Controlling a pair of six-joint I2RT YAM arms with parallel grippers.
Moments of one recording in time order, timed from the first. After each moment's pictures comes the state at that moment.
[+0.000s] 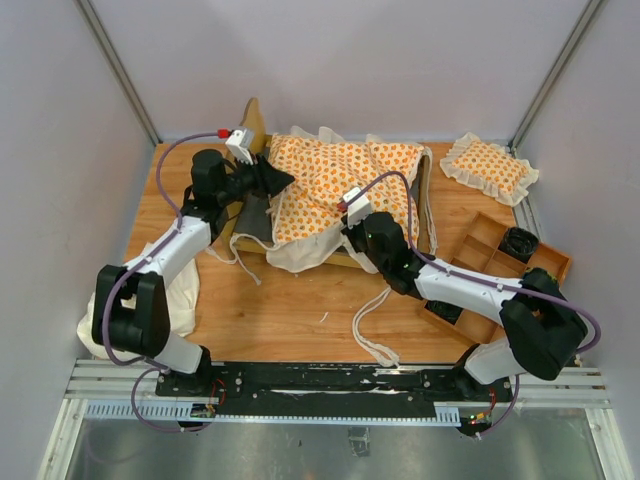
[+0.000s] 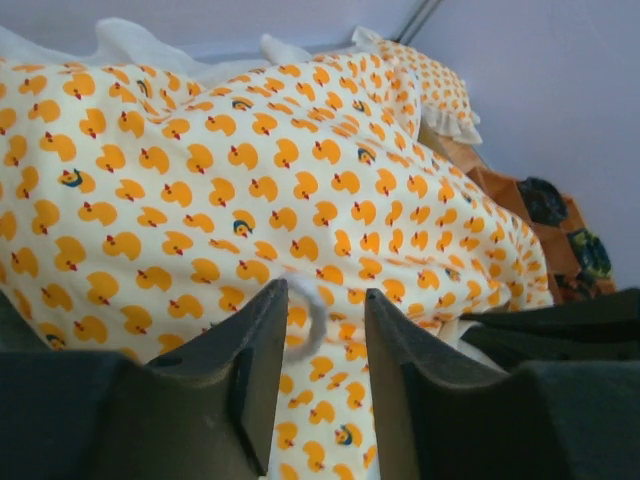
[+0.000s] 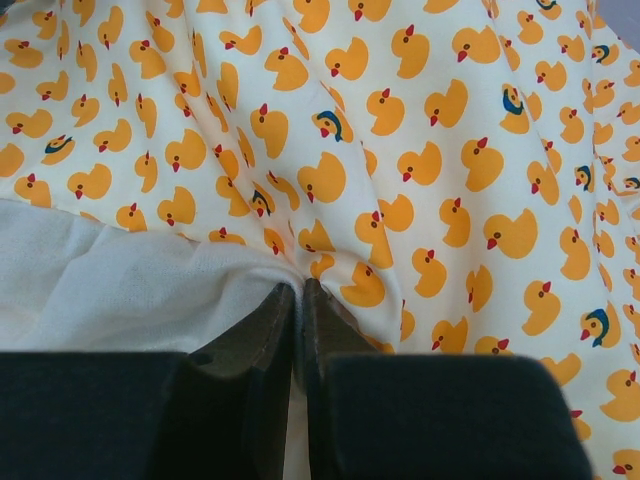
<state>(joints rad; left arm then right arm) -0.19 1.47 0.99 0.34 0.58 -0.39 0.78 1.43 0.78 0.35 0.30 -0.16</state>
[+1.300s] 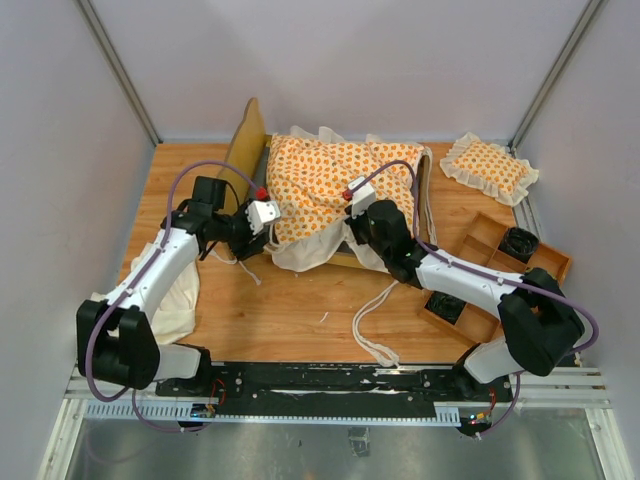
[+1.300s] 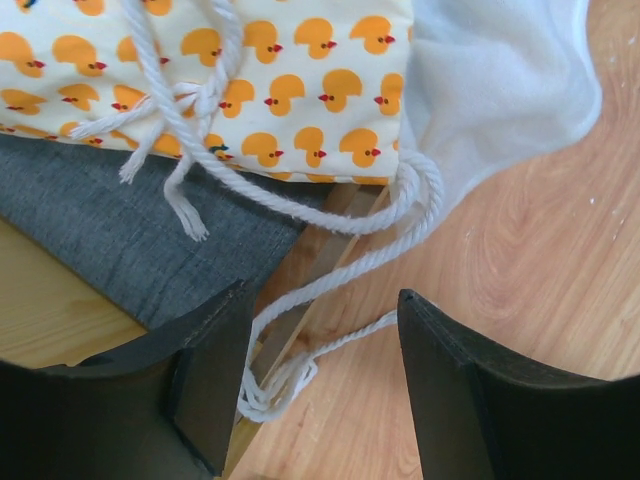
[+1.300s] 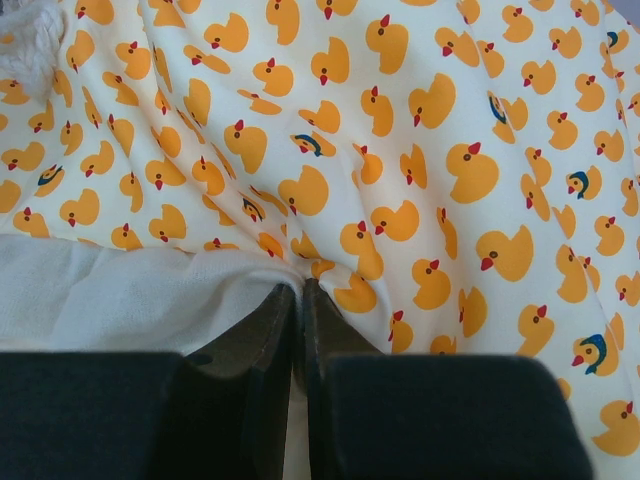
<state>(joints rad) -0.19 1.30 1.00 -0.60 0.53 0.85 0.72 1.46 0.84 0.28 0.22 -0.11</state>
